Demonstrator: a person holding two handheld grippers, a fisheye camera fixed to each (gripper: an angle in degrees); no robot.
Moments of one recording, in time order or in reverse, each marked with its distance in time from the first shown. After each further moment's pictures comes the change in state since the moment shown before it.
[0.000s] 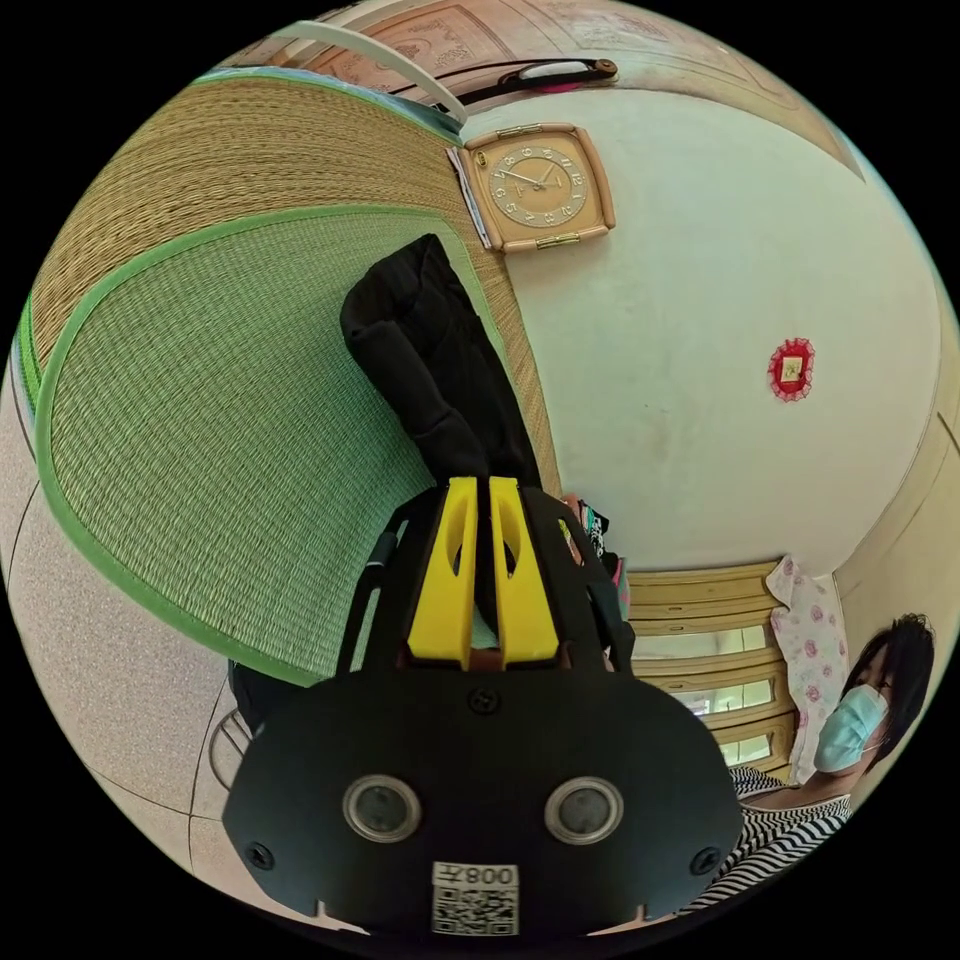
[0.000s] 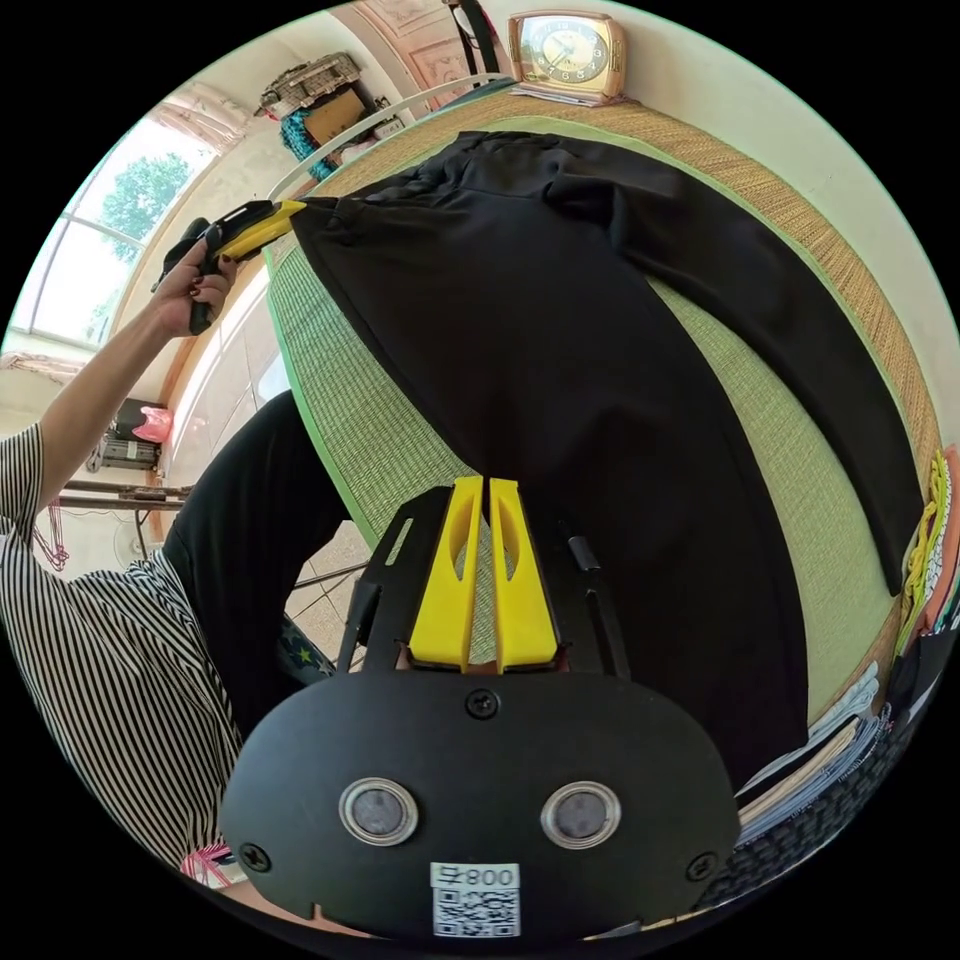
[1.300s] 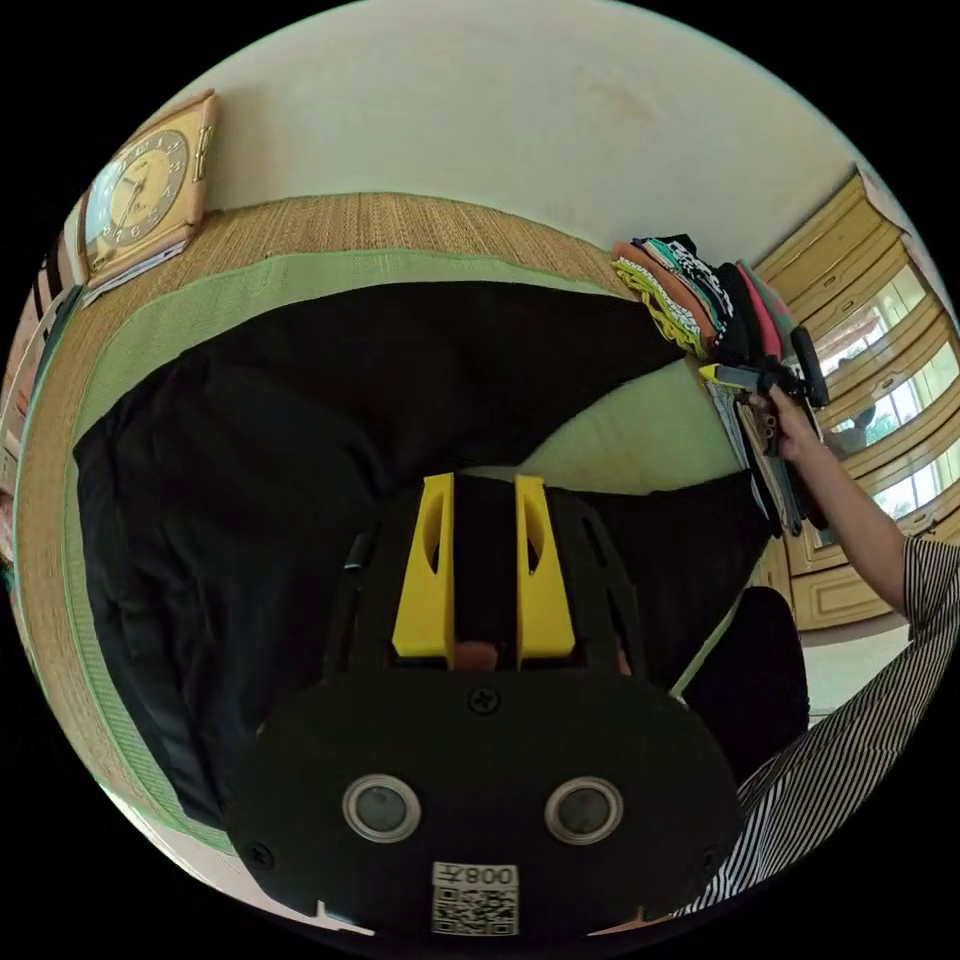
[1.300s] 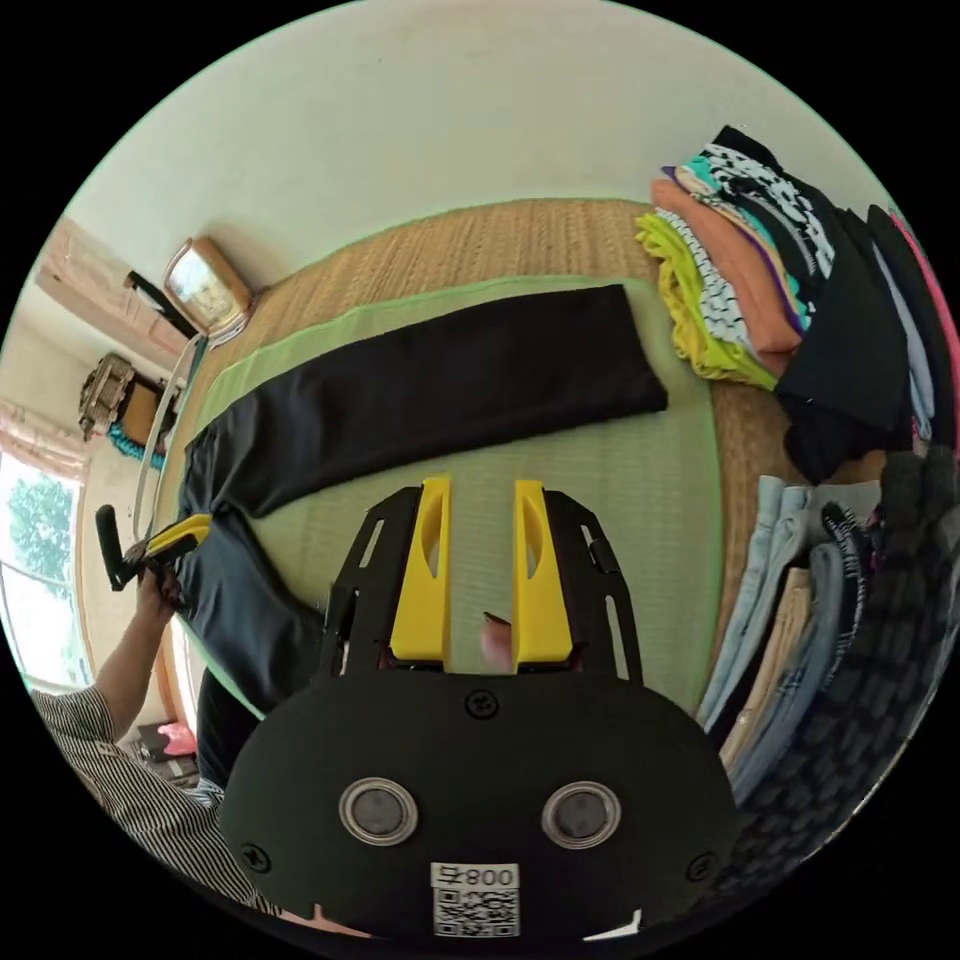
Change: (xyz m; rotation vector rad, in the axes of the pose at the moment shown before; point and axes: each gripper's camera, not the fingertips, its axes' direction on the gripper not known) left arm 0.115 0.097 0.381 -0.474 -0.566 0.881; right arm 0.170 0.145 -0.130 0.375 0.167 0.768
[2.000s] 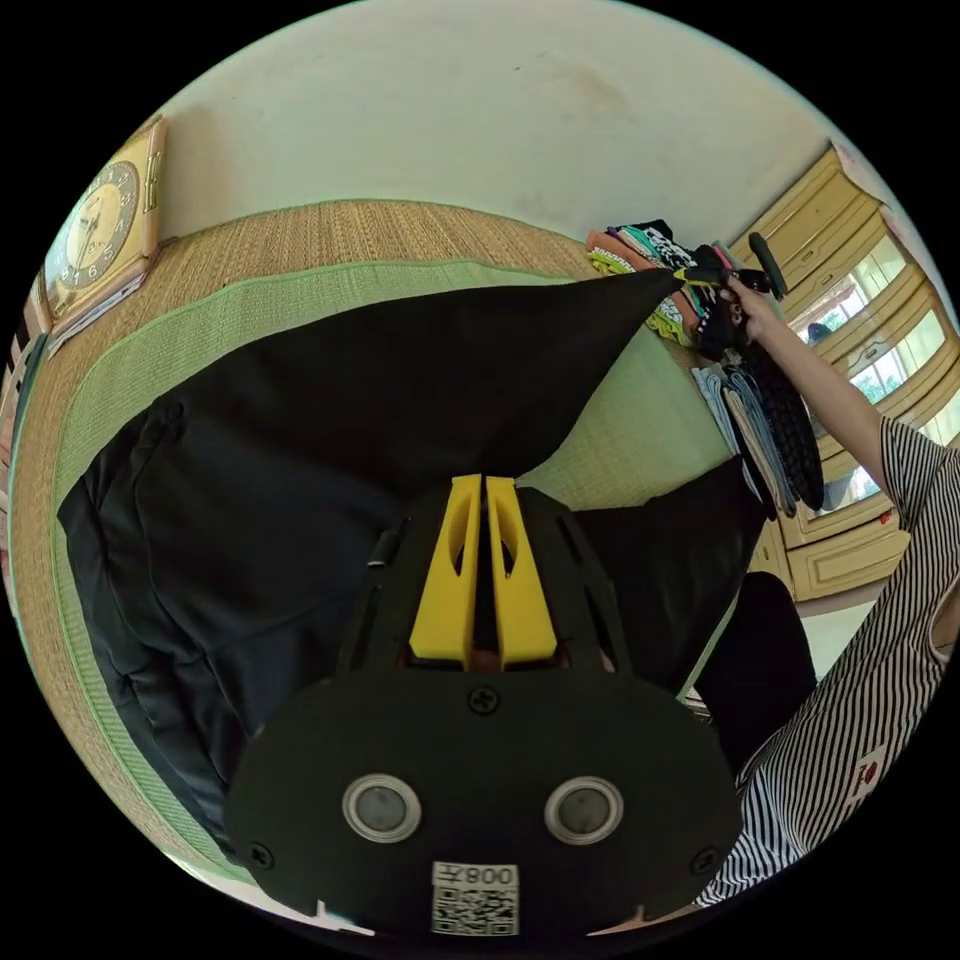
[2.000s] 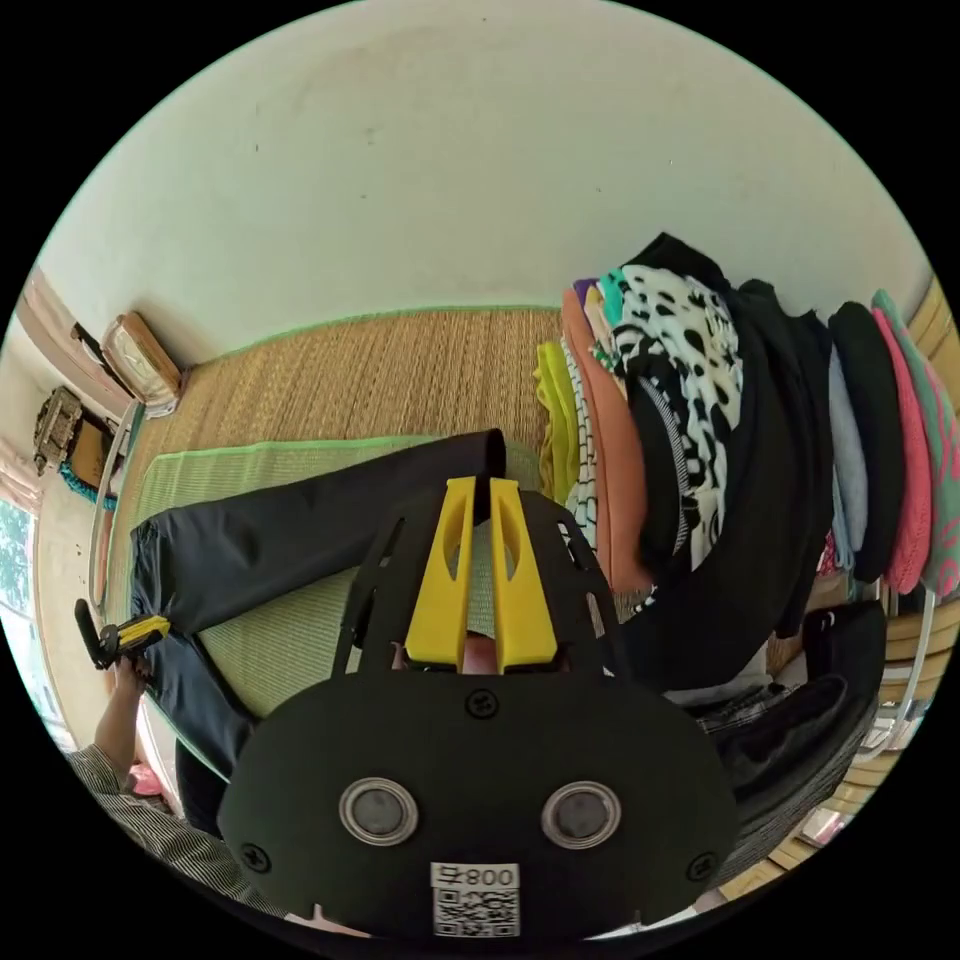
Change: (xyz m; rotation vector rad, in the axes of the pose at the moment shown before) left arm 0.032 -0.037 0.078 -0.001 0.074 0.103; right arm 0.003 -0.099 -0.075 0.100 0.145 -0.039
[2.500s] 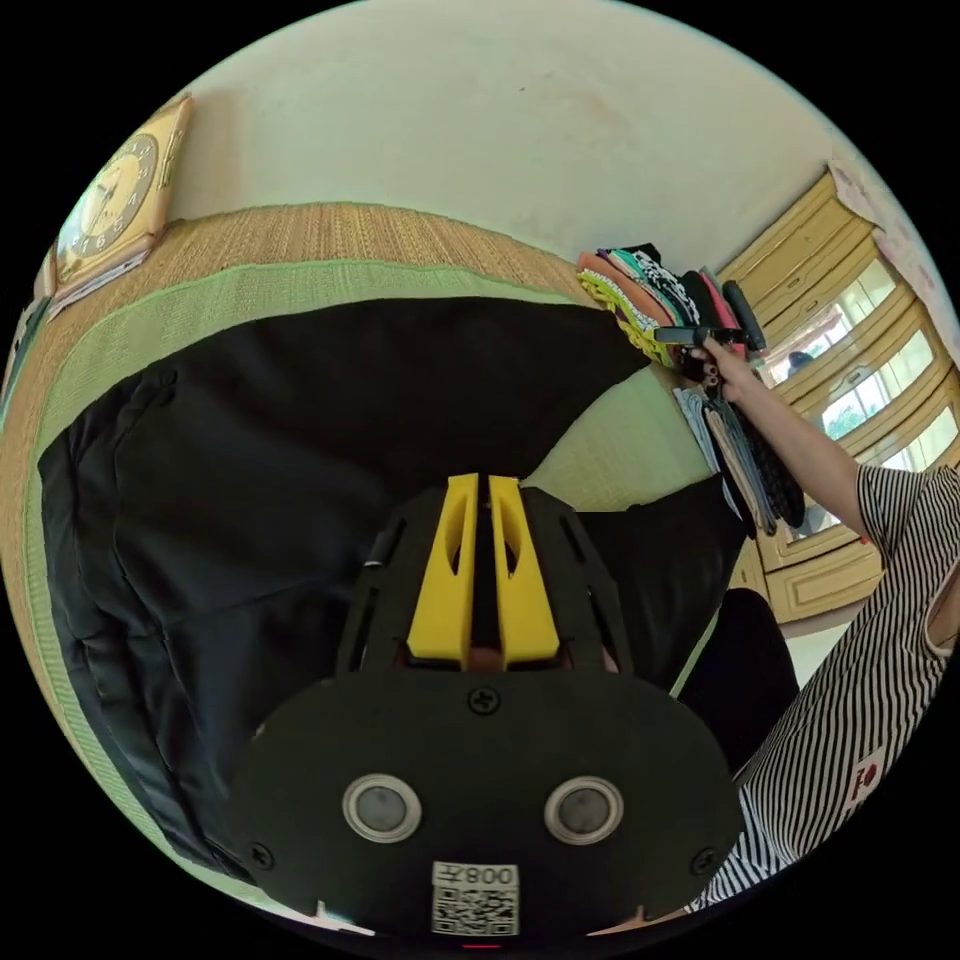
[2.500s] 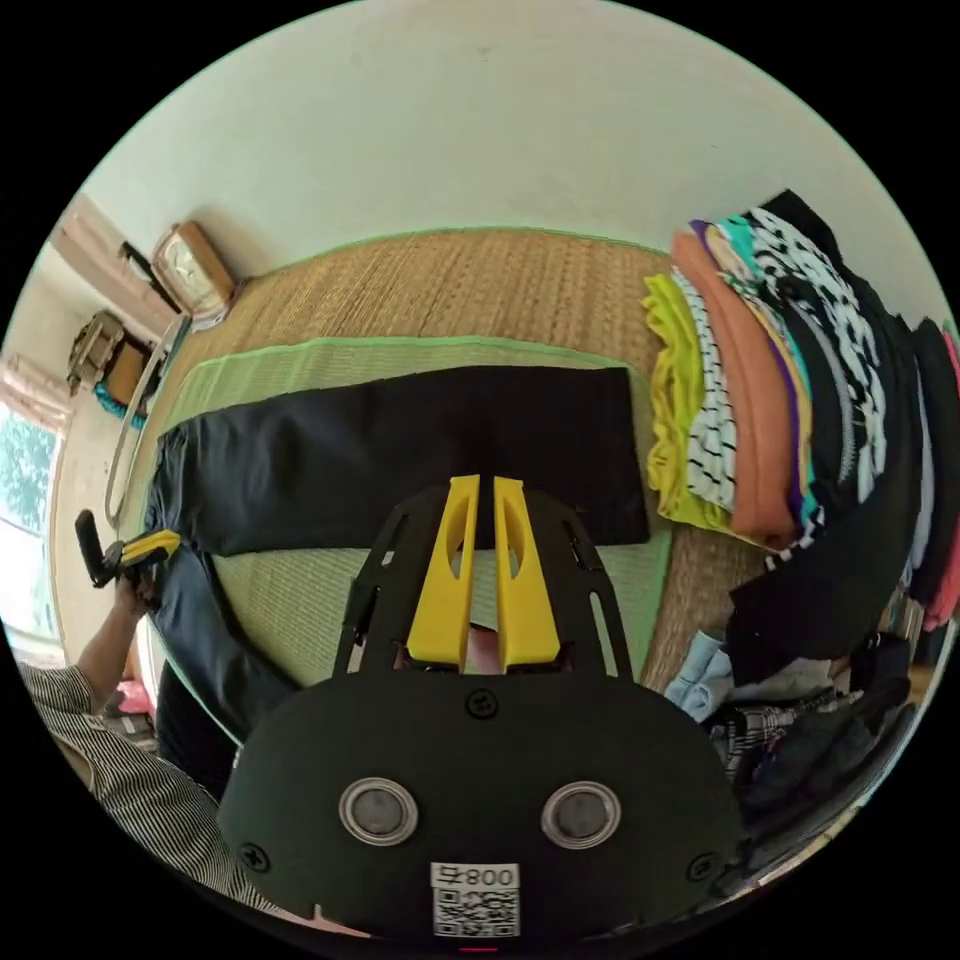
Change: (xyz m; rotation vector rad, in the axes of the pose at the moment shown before) left arm -0.025 -0.010 0.027 0.030 0.056 -0.109; right arm -0.061 0.047 0.053 -0.163 -0.093 -0.218
